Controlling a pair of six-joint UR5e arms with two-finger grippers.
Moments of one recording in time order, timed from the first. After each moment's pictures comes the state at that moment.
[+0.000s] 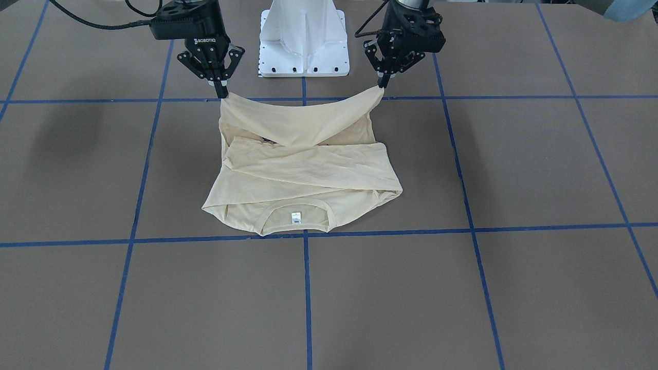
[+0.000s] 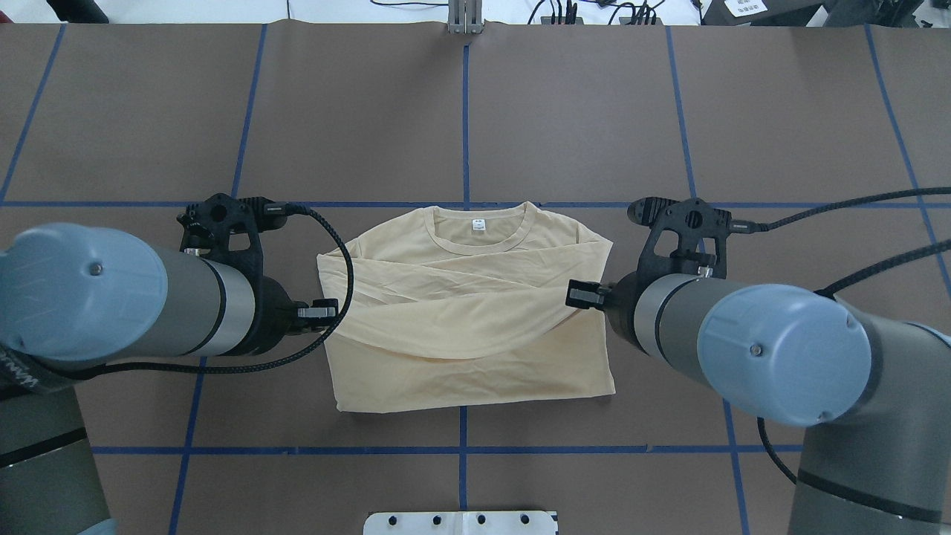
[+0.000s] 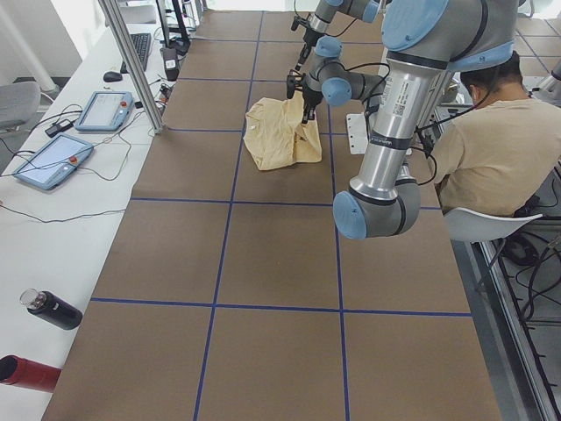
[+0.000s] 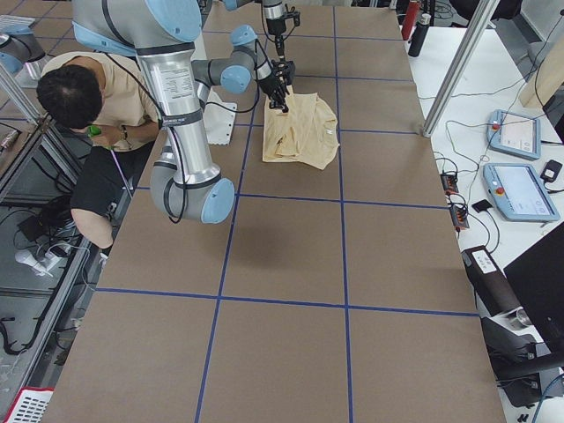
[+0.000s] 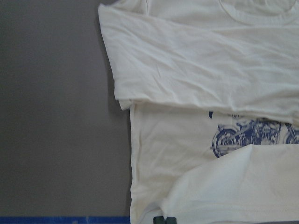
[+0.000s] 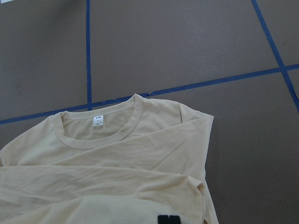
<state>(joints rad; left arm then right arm) -0.47 -1.98 -2.27 -1.43 -1.73 -1.35 0.39 -1.19 2.30 -1.74 1.44 1.47</state>
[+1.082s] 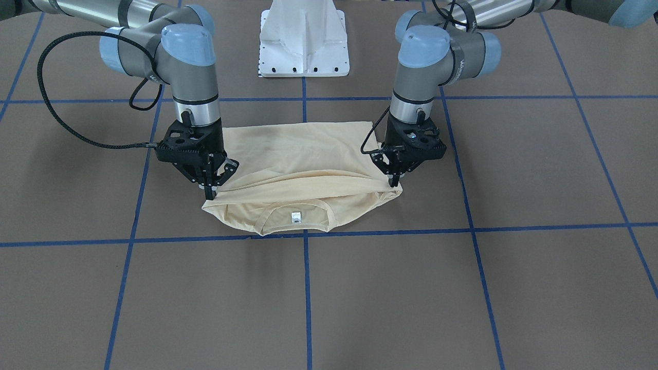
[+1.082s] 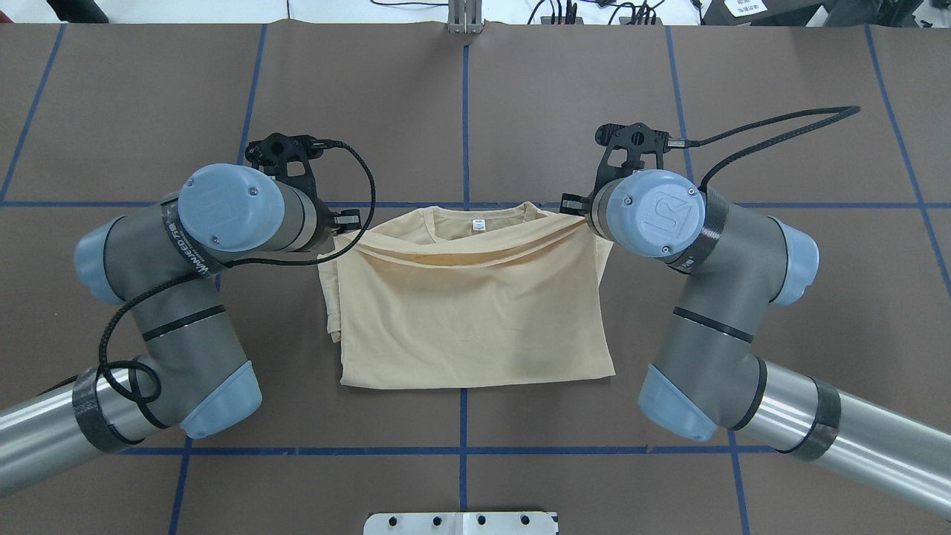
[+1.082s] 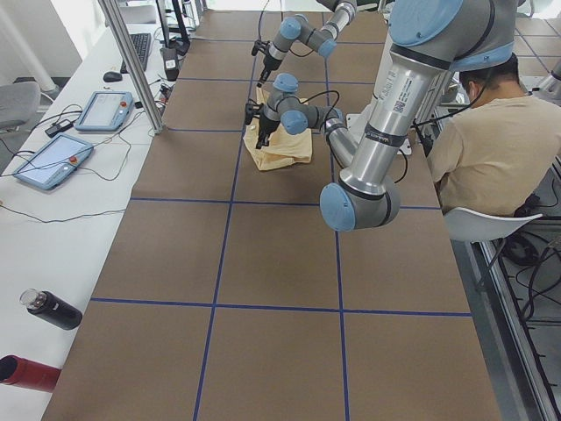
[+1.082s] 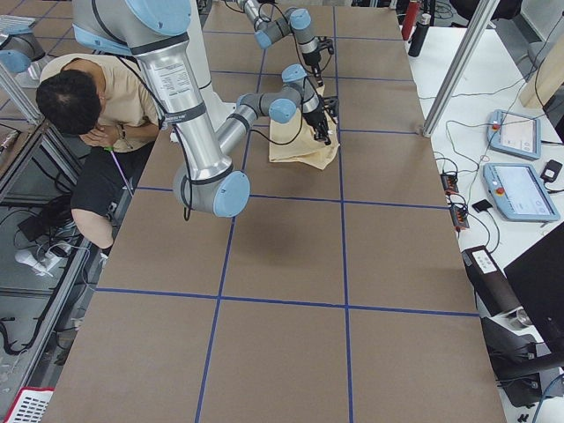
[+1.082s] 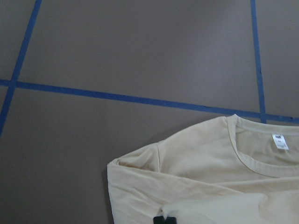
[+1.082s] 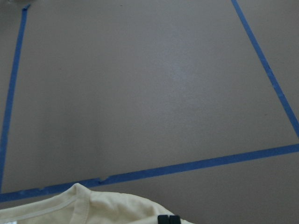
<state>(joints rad) -0.59 -2.07 -1.73 -1.80 -1.62 -1.31 0.57 -1.09 1.76 -1.44 1.48 1.34</state>
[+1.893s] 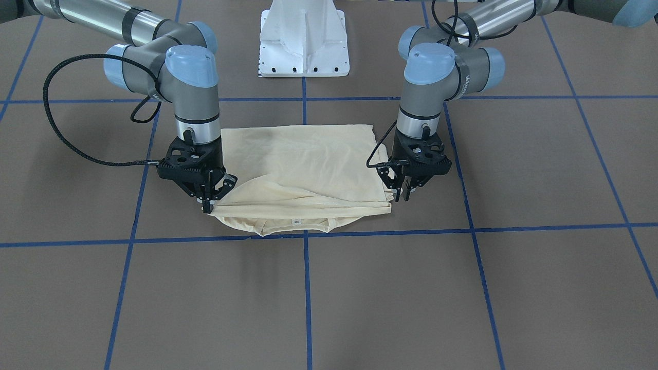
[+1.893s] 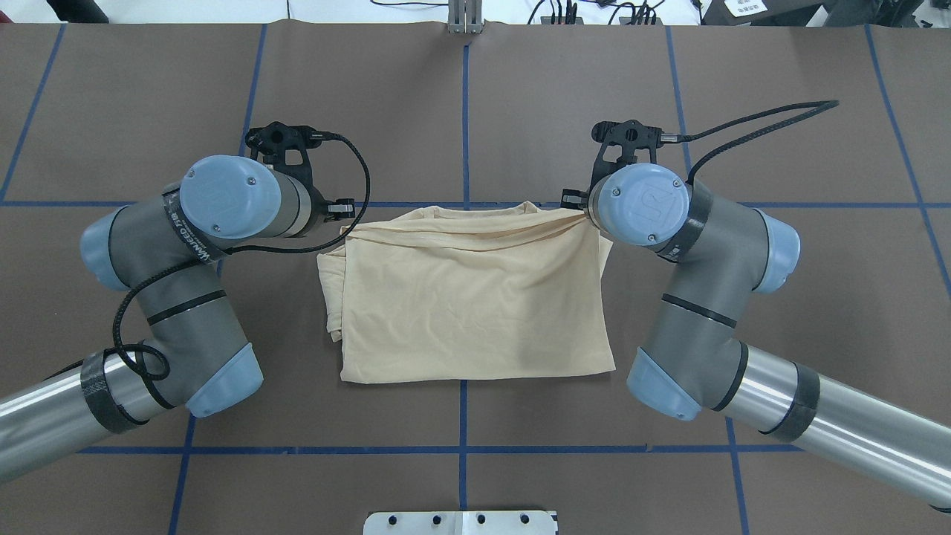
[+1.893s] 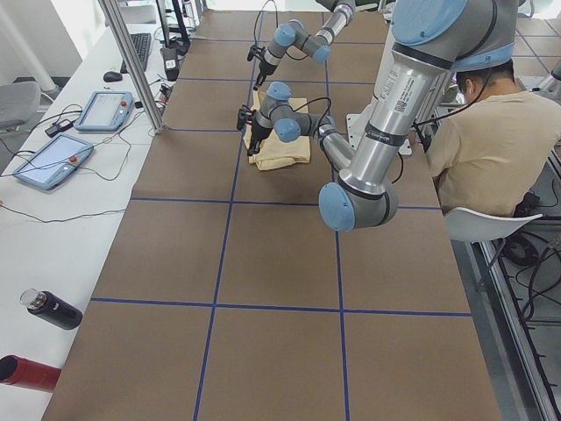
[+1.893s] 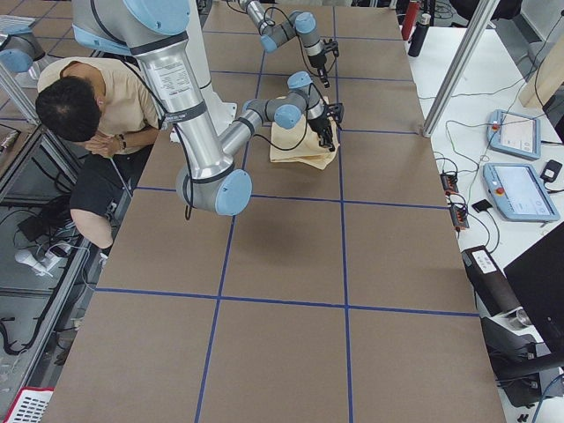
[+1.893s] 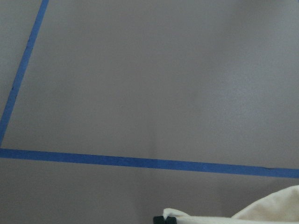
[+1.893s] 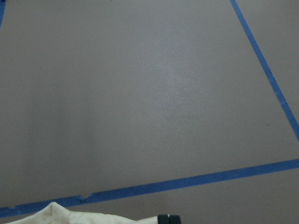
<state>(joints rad) -0.61 -2.07 -1.69 -1.85 -1.61 -1.20 0.58 -1.05 1.69 -1.42 1.48 1.30</state>
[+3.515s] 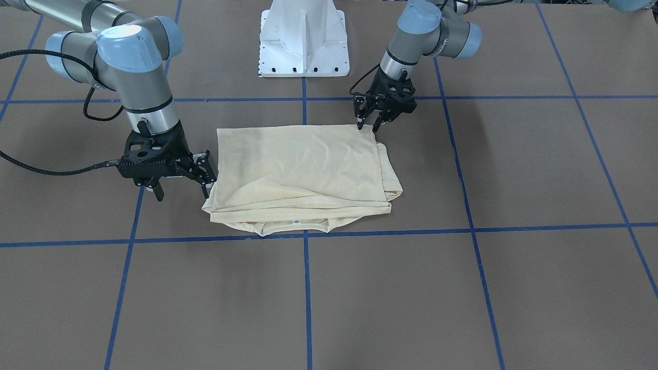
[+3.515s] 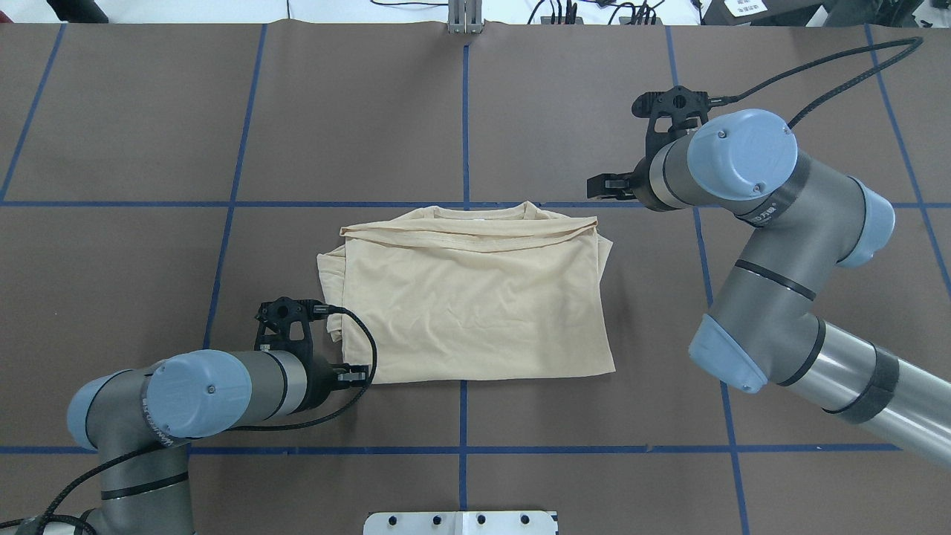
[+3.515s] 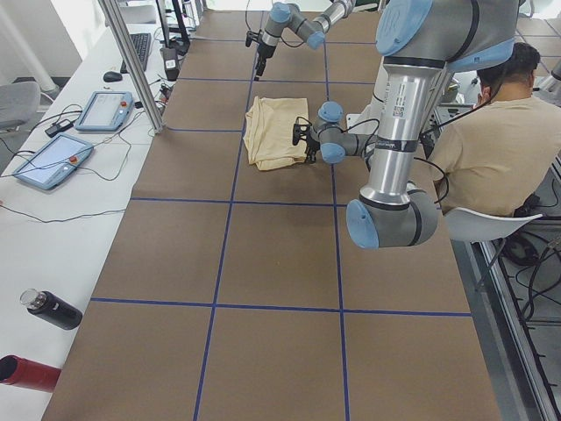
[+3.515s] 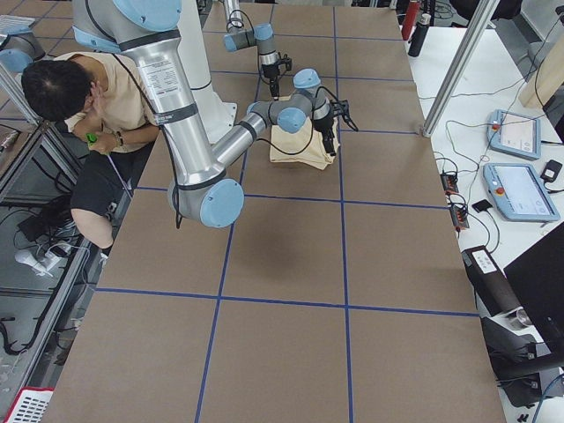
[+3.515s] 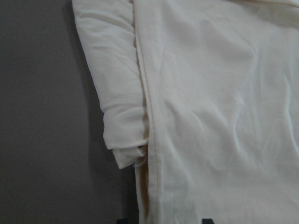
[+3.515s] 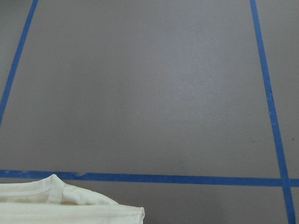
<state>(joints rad) -0.28 -1.83 -1.85 -2.10 -1.59 -1.42 0.69 -1.16 1.81 -1.36 1.69 1.08</state>
